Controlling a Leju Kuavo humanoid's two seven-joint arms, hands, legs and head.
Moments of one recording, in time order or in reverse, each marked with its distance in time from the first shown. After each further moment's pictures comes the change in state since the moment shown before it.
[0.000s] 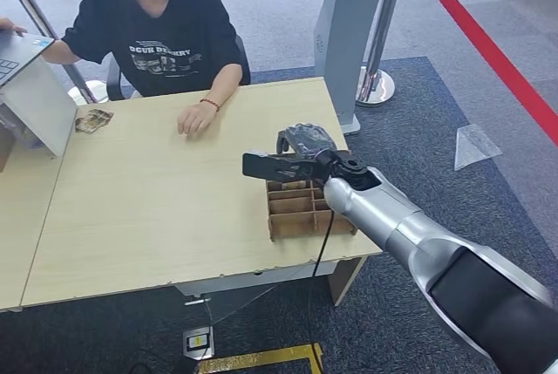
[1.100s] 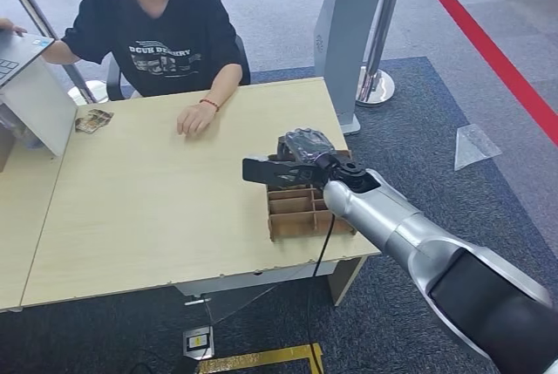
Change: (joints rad) left arm 0.003 -0.002 0.000 0.001 0.003 -0.002 -0.001; right arm 0.005 0.010 0.013 0.021 -0.003 0.014 0.001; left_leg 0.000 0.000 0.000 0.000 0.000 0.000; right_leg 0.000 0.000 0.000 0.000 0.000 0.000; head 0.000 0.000
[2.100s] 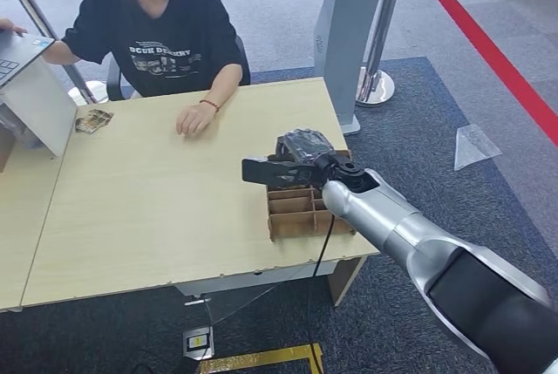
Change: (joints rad) left arm 0.004 -0.004 -0.002 -0.002 0.000 -0.004 -0.003; right arm -0.002 0.003 0.006 0.027 -0.005 0.013 0.013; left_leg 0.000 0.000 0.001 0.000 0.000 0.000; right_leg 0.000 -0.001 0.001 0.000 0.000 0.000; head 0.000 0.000
